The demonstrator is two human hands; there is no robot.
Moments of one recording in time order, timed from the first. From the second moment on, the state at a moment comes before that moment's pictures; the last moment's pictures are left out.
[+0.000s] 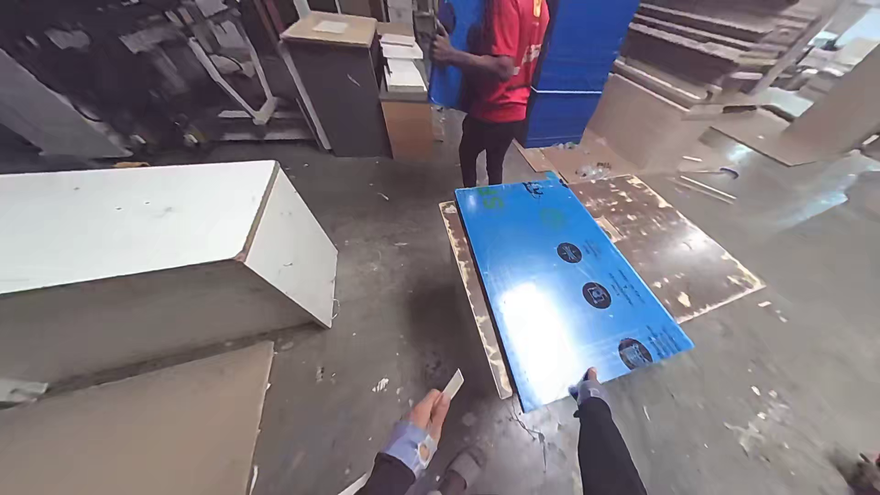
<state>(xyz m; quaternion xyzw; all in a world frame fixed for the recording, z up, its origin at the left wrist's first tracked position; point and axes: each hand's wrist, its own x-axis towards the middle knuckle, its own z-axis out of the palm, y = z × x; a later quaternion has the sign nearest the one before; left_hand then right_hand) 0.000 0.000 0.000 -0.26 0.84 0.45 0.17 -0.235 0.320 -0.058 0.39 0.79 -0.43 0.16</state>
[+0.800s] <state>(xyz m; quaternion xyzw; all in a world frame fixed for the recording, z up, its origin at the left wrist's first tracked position) 0.188 0.378 0.149 0.09 0.51 0.82 0.26 0.334 0.475 0.073 0.08 0.49 -0.87 0.04</state>
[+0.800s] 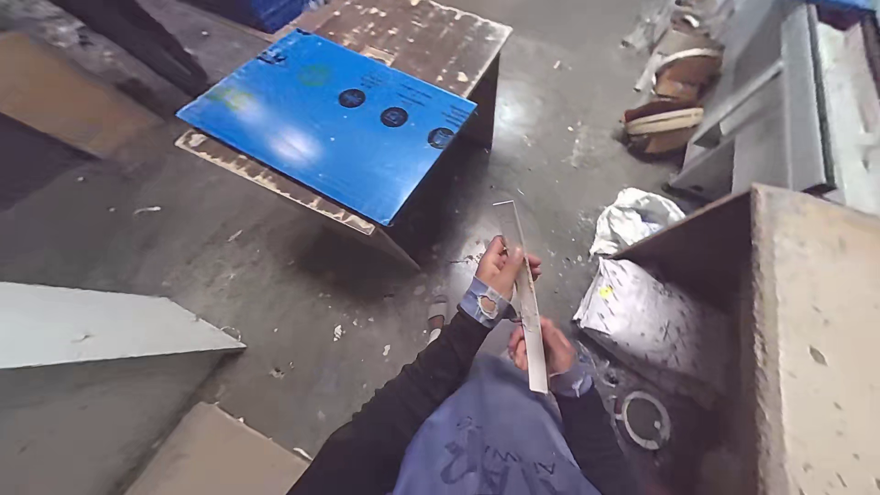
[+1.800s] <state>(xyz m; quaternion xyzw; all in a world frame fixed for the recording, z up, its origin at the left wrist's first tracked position) 0.286 0.462 0.153 0.09 0.35 0.83 0.43 0.427 0.499 0.097 0.19 0.60 -0.77 -0.09</state>
